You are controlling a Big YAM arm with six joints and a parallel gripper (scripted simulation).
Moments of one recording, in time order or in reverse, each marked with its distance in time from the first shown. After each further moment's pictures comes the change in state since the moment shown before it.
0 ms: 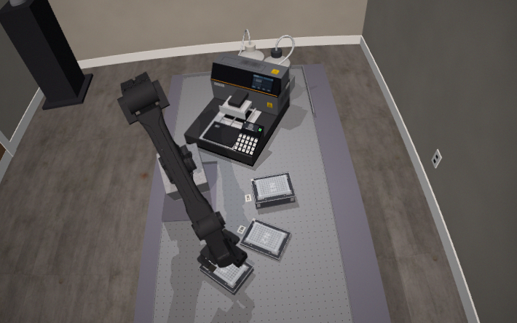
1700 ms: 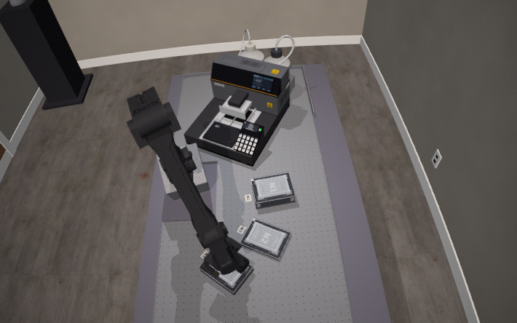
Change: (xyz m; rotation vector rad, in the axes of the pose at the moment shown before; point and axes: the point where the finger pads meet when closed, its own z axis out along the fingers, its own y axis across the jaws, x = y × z) arm 0.001 0.002 0.058 -0.005 0.007 -0.015
